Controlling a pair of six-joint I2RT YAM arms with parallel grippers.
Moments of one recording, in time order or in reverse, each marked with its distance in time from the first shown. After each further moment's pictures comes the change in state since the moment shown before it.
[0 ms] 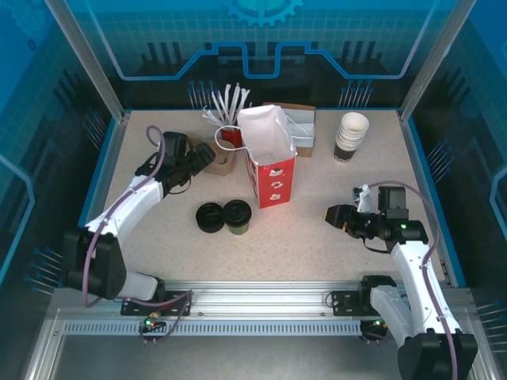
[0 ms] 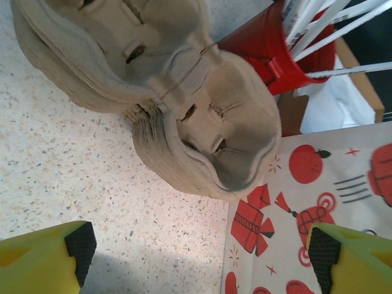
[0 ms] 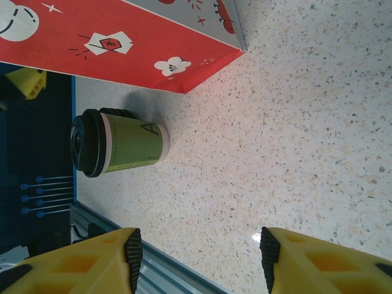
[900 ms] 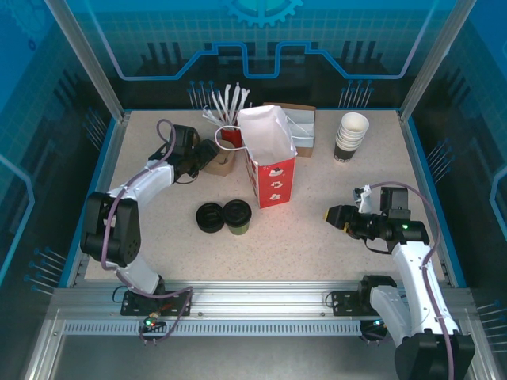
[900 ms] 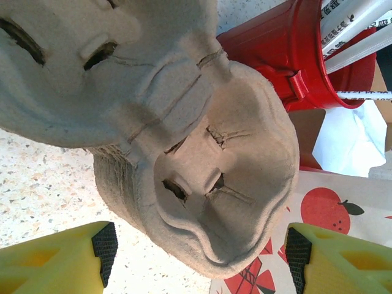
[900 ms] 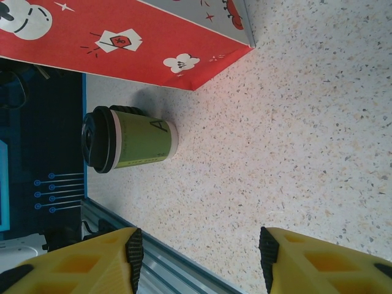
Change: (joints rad) left arm 0.028 0.235 0.102 0.103 0.084 -0.052; right arm -0.033 -0.003 0.000 -0.015 -0.050 -0.019
